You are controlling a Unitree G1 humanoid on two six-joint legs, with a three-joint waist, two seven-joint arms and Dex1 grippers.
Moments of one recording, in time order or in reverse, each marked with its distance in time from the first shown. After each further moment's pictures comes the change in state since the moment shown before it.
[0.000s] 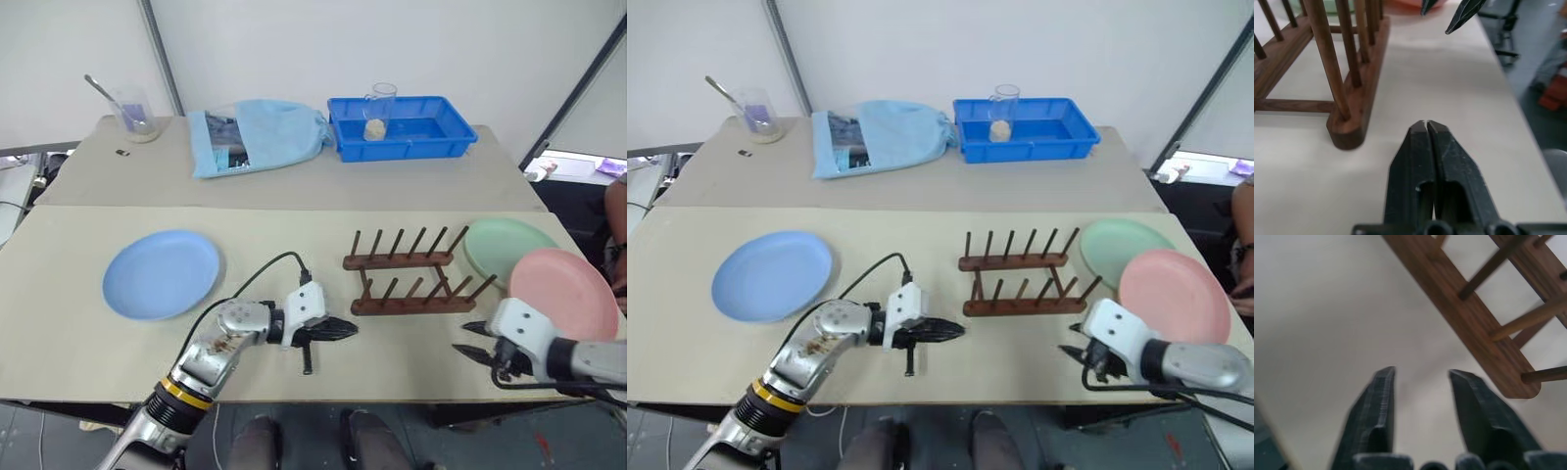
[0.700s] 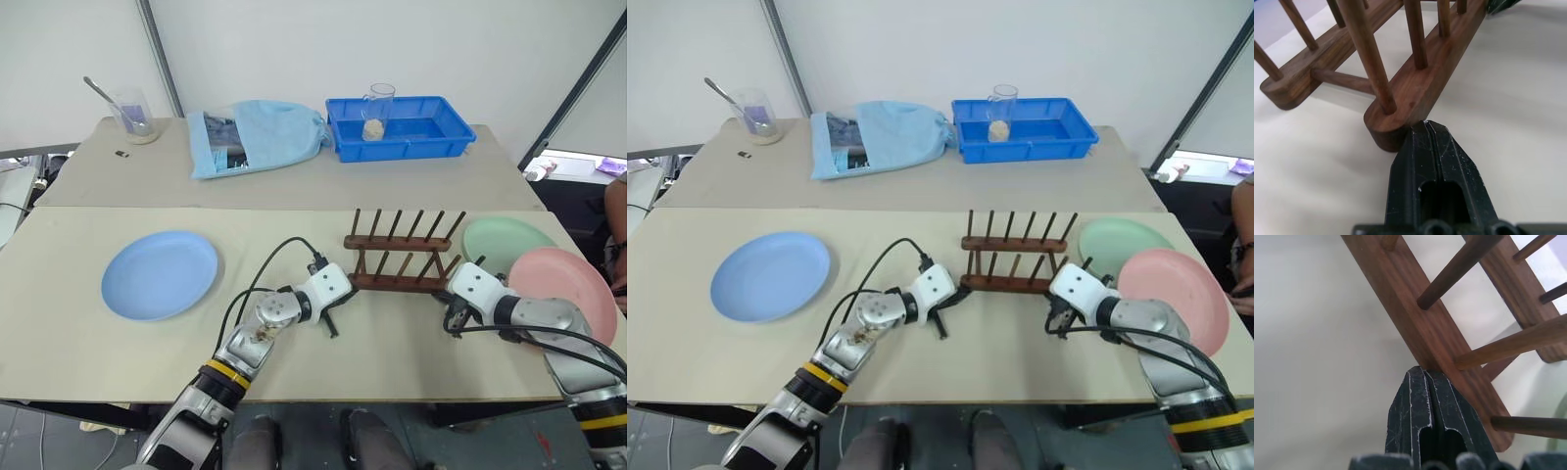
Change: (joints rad) left arm -0.172 -0.208 -0.003 0.395 0.211 -0.198 0.348; right arm -0.406 0.134 0.254 0.397 -0.196 -0.152 -0.118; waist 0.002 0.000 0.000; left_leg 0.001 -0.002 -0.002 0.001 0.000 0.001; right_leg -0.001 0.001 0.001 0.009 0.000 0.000
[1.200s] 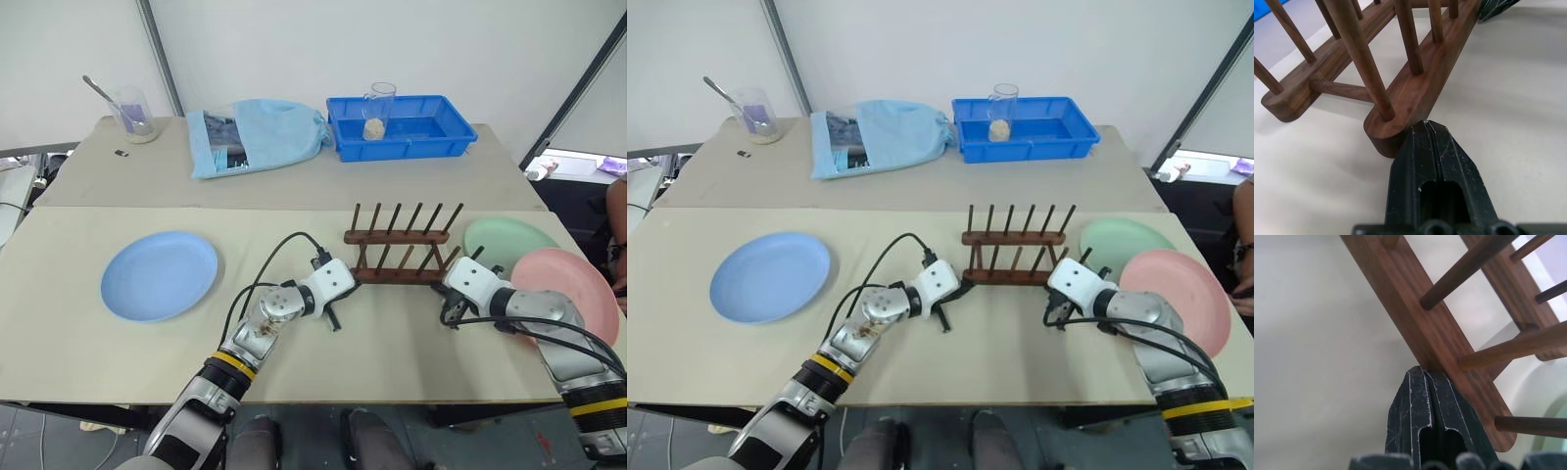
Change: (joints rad) left arm -0.029 -0.015 0.009 0.066 0.015 -0.066 -0.009; right arm -0.038 0.015 0.011 0.079 -0.041 -0.081 -0.023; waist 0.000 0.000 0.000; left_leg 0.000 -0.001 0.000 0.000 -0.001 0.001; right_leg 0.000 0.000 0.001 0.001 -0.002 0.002
